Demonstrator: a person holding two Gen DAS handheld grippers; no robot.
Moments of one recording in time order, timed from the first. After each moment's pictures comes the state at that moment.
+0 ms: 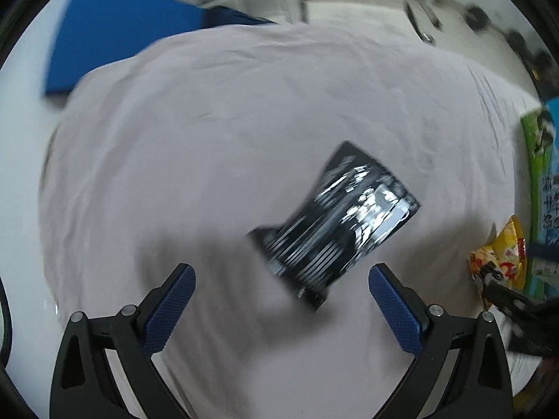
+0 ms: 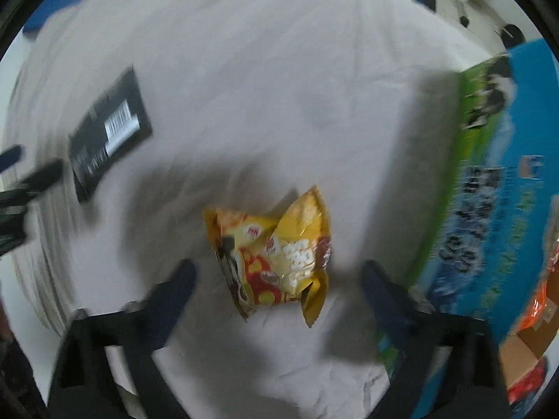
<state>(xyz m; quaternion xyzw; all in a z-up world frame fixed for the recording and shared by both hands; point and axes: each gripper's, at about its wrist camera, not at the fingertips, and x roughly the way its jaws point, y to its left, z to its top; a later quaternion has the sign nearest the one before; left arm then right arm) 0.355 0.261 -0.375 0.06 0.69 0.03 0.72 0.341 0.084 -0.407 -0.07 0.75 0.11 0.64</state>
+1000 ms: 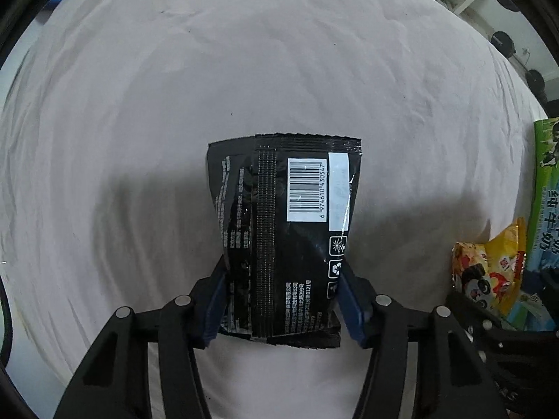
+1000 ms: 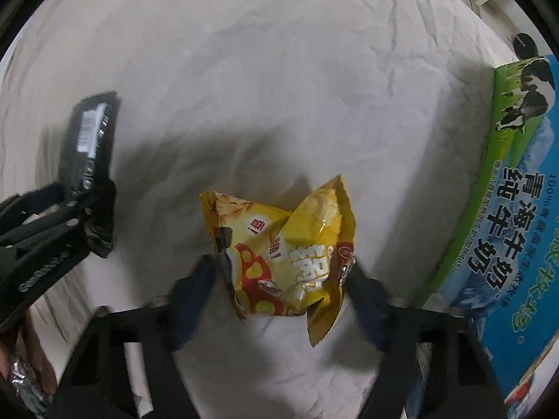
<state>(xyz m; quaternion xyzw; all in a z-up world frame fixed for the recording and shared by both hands) 0.311 0.253 -0.432 -0.08 0.73 0.07 0.68 0.313 0.140 -0.459 -0.11 0.77 0.11 0.61</state>
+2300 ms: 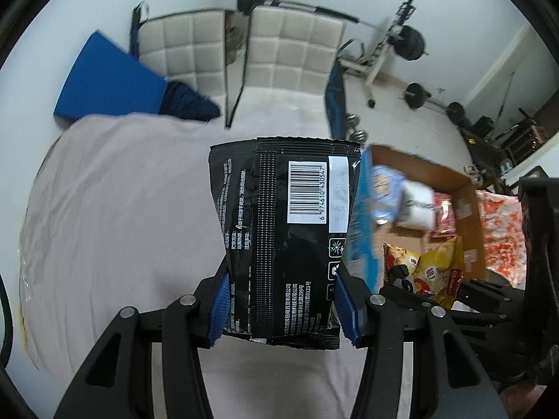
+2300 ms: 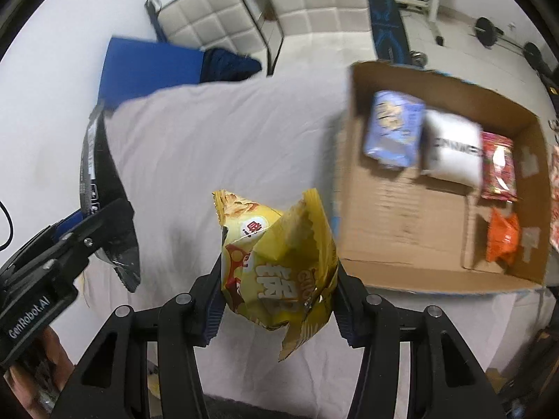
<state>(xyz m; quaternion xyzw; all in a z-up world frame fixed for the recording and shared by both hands) 0.240 0.121 -0.163 -0.08 0.56 -0.04 0.83 0.275 -0.015 -0.250 0.06 0.65 0.14 0.74</state>
